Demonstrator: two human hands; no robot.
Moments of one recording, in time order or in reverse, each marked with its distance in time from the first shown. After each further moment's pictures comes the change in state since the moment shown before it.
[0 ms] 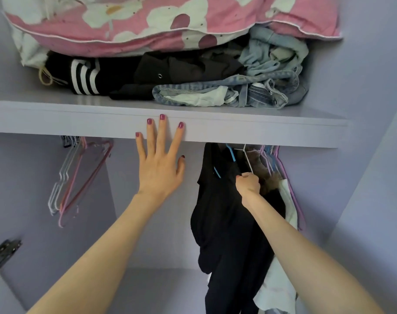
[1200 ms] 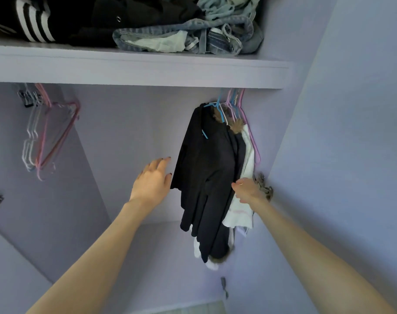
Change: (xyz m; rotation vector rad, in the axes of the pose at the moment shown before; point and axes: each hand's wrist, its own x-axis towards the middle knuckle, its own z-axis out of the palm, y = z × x) left_hand -0.134 0.063 -0.040 -0.348 -0.727 -0.197; right_hand -0.102 0.124 -0.108 -0.429 -0.182 0.134
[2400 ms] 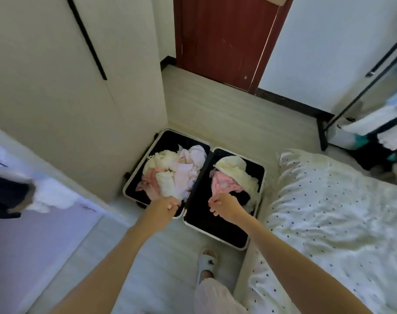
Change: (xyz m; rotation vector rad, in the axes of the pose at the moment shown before) left_hand -0.398 0.355 0.277 -0.222 -1.159 0.539; right_hand -0.398 0.512 -0.143 0.245 0.126 0.668
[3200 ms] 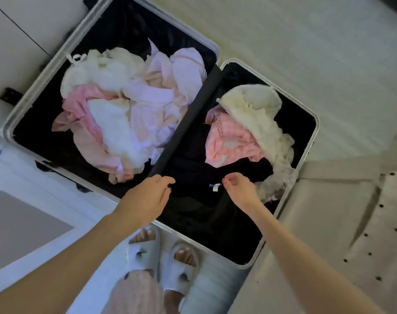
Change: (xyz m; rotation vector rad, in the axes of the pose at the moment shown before) left_hand 0.388 -0.183 0.276 0.188 -0.158 -0.007; right_hand 0.452 0.301 0.079 -0.066 0.020 0.304
